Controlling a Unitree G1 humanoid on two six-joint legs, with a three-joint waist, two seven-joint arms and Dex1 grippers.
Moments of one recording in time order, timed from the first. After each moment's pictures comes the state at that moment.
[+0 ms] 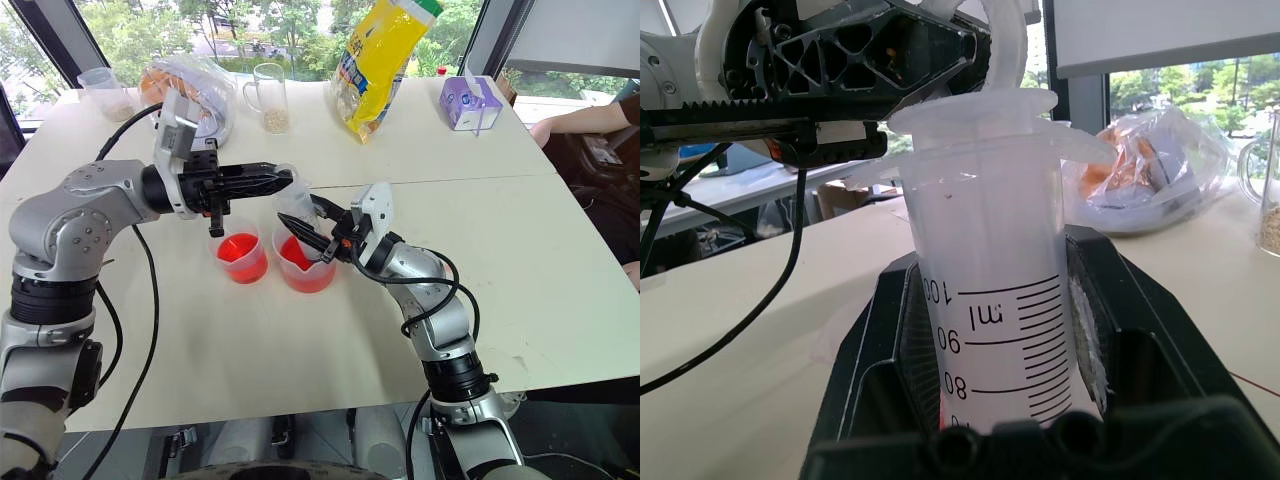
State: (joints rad) left arm -0.75 0.62 0.01 -0.17 -0.75 0.78 -0.97; right arm -0.38 -0.23 0.14 -0.22 0.37 0.22 0.73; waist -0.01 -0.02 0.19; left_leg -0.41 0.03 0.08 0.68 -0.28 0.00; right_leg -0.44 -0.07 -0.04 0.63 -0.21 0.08
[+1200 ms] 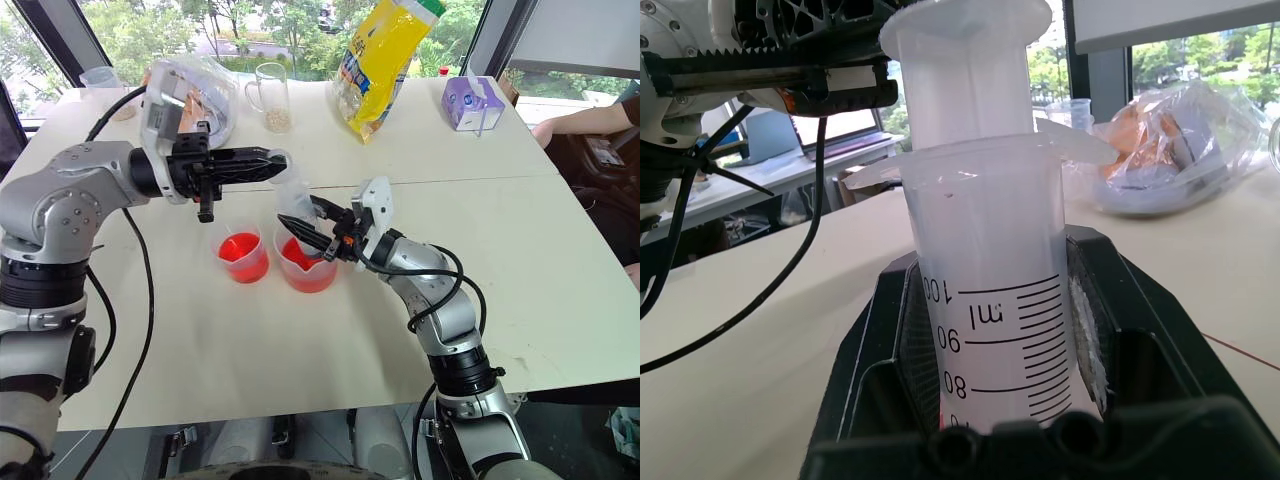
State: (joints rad) left arm -0.83 0.66 0.01 -0.10 -0.75 0.78 -1.02; right arm -0.40 -0.27 0.14 -0.22 0.41 0.31 0.74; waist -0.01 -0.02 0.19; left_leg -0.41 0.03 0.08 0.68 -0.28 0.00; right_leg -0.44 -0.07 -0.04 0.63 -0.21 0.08
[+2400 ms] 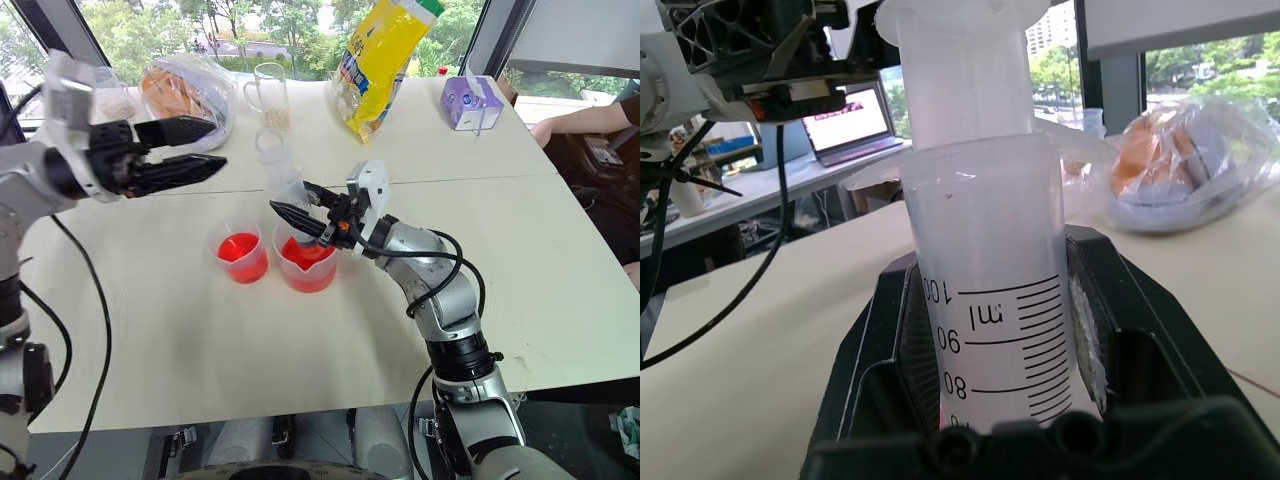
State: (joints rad) left arm -0.70 0.85 0.29 -0.18 -0.89 0.87 -0.98; right arm -0.55 -0.25 0.10 -0.24 0.50 0.43 0.71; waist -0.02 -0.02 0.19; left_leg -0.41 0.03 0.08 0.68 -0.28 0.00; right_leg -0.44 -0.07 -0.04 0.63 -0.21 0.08
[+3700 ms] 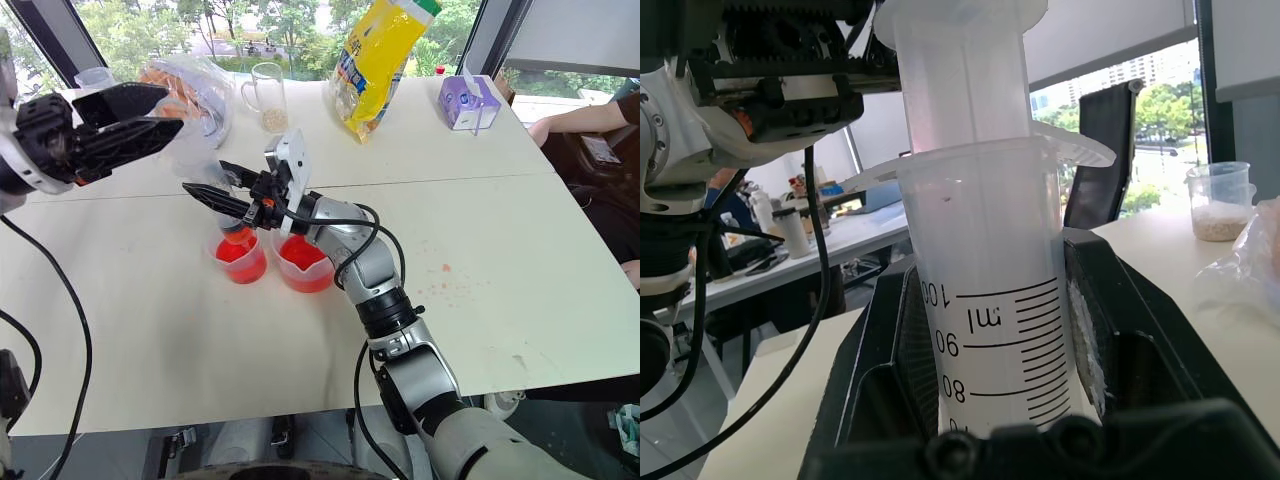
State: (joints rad) left arm -0.66 0.90 0.40 -0.28 -1.10 0.91 -0.76; right arm -0.76 0.03 0.21 0.17 0.41 0.22 0.81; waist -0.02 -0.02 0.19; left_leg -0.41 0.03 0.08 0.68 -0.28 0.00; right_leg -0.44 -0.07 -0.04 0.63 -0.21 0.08
